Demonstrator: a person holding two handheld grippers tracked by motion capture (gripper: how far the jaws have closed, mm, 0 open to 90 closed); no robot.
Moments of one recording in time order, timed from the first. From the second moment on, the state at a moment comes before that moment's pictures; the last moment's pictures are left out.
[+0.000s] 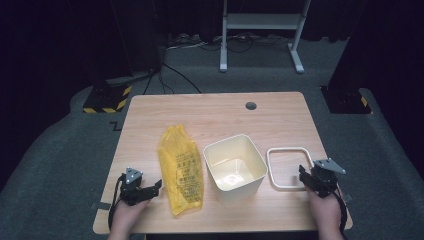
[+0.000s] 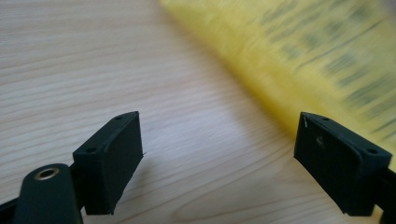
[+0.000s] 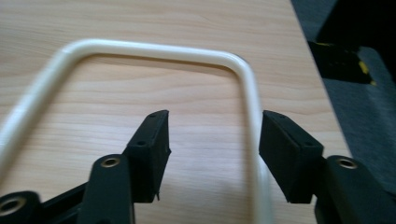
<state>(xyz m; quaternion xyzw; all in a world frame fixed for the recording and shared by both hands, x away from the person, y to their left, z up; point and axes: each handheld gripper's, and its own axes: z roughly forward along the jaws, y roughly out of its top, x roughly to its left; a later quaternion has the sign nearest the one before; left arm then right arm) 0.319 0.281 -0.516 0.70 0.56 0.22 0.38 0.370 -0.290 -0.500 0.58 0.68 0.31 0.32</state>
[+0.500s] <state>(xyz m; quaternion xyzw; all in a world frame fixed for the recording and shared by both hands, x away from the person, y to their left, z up) 0.313 0.224 -0.517 0.78 0.52 0.20 0.29 0.326 -0.250 -0.509 0.52 0.73 0.34 0.30</state>
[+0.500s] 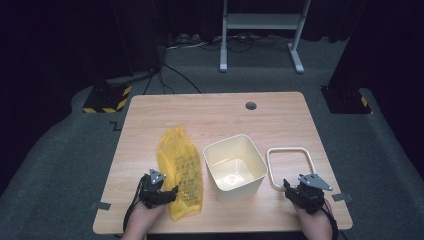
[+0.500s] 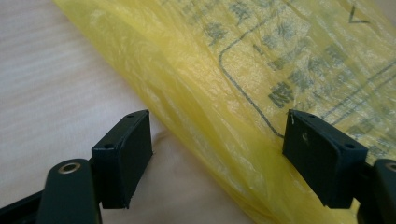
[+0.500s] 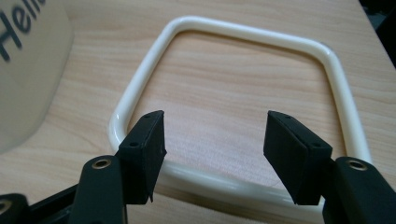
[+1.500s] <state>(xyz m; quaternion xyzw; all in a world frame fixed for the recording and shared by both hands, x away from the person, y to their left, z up) 0.350 0.225 -0.520 0.74 0.54 0.18 0.35 0.322 -0.244 -0.514 0.49 0.74 0.35 0.30</state>
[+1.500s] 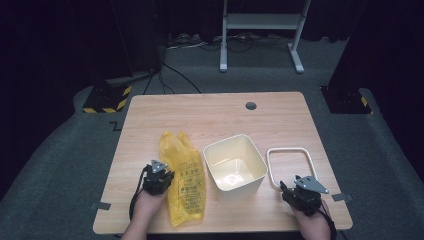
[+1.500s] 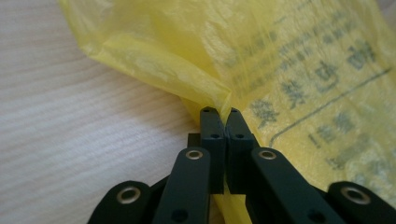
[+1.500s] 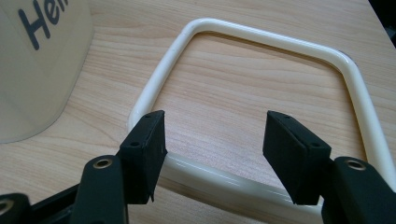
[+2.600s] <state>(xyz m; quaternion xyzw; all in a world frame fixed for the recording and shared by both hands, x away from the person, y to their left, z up) 0.278 0.238 -0.433 0.57 0.46 0.39 0.56 0.323 -0.247 -0.517 0.49 0.72 0.40 0.29</state>
